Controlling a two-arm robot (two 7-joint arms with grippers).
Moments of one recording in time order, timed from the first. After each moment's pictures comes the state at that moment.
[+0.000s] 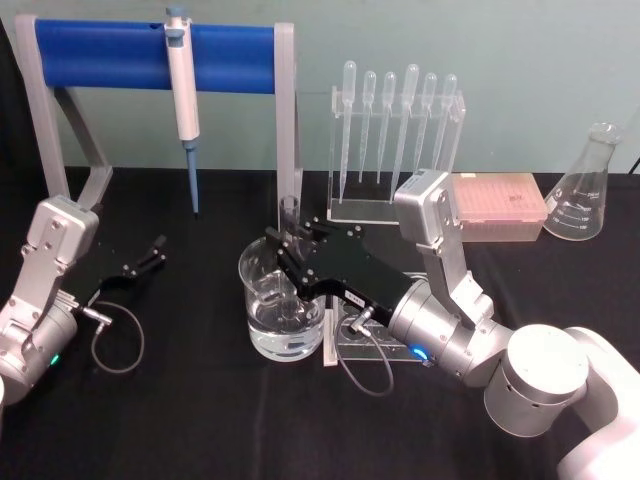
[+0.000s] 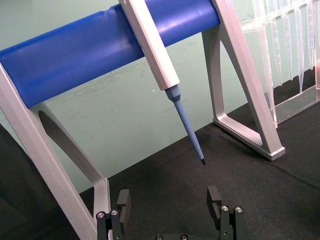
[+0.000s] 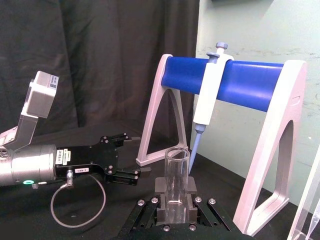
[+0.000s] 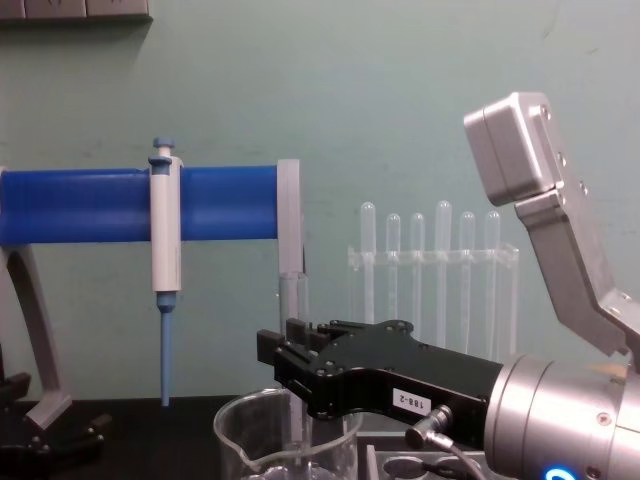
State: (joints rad) left arm -0.20 0.60 0.45 -1.41 -0.25 -0.12 0.03; right arm 0.28 0.25 -0.51 -1.48 0.27 -0.06 0.42
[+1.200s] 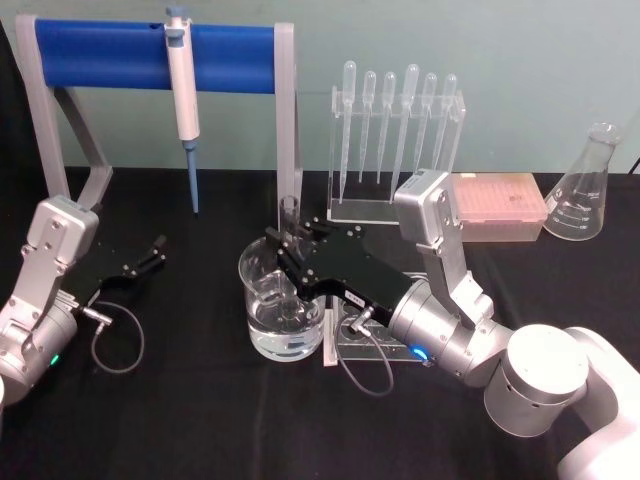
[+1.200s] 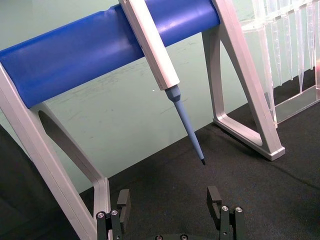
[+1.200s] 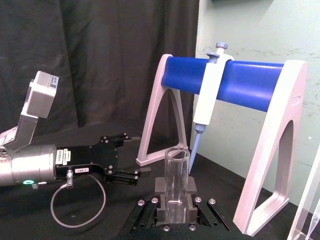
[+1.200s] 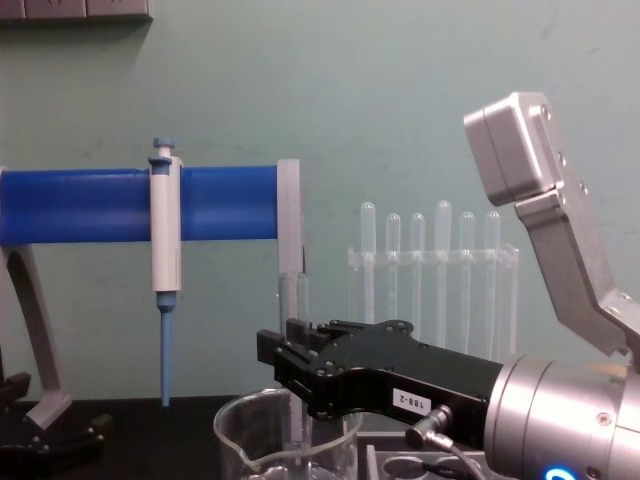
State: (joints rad) left arm -0.20 0.60 0.45 -1.41 -0.25 -0.12 0.03; right arm 0.28 0.25 -0.51 -1.48 0.27 -0.06 0.42
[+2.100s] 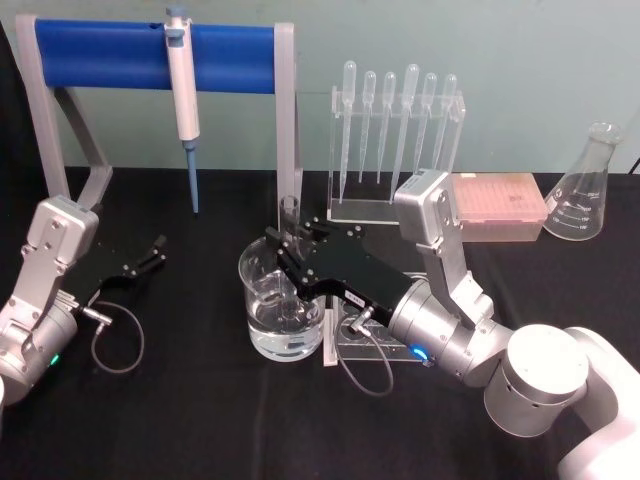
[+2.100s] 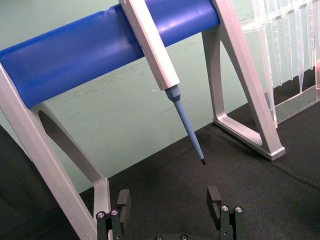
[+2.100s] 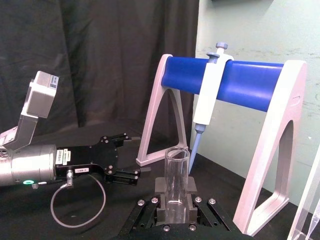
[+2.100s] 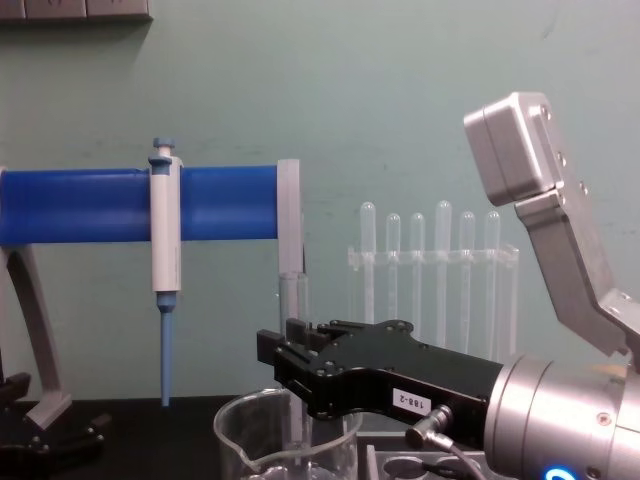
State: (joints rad) left arm -0.20 0.60 0.45 -1.41 -0.25 -0.12 0.03; right arm 0.28 0.25 -0.51 -1.48 0.27 -0.06 0.42
